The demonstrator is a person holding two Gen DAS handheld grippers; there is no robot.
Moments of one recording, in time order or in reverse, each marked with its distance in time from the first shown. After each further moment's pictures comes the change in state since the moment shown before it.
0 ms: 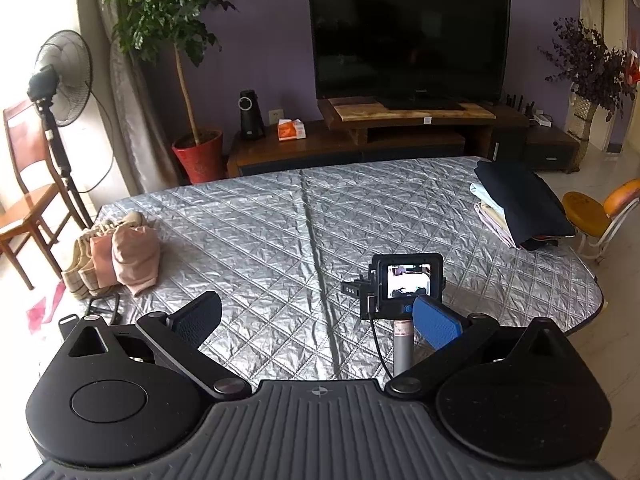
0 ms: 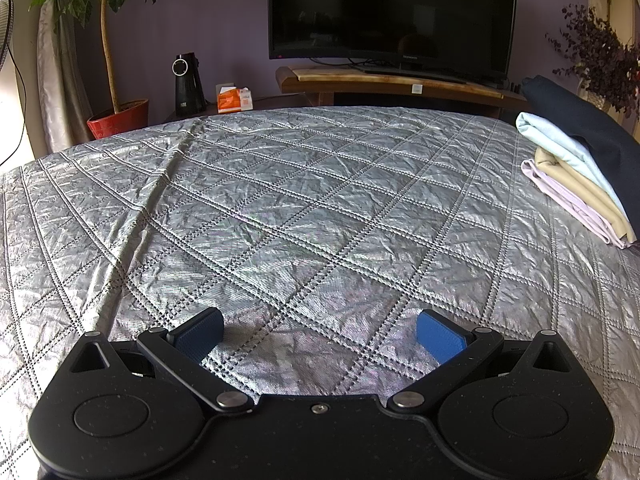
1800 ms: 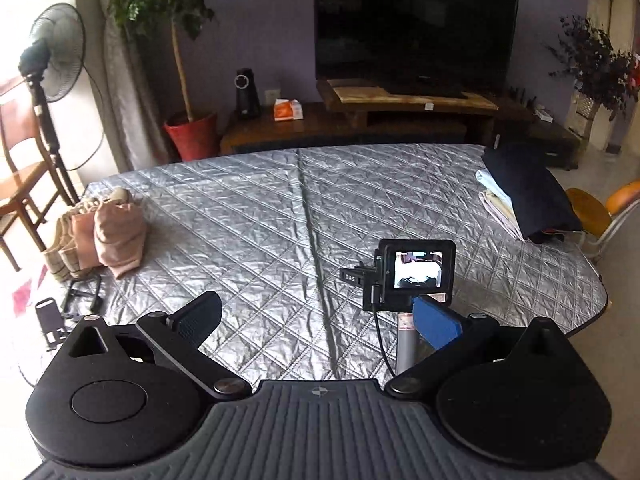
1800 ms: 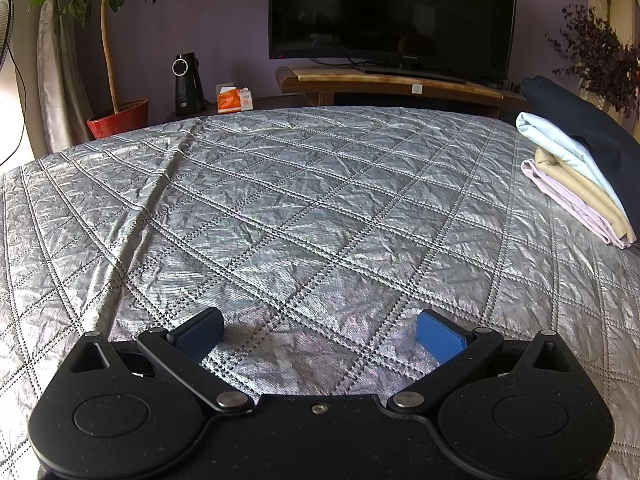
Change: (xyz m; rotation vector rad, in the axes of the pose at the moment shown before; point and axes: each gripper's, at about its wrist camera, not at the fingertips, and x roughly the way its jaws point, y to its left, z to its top) left arm 0.047 0.010 -0.005 -0.037 0.051 -0.020; right arm 0.000 0.000 0.000 0.000 0.000 0.000
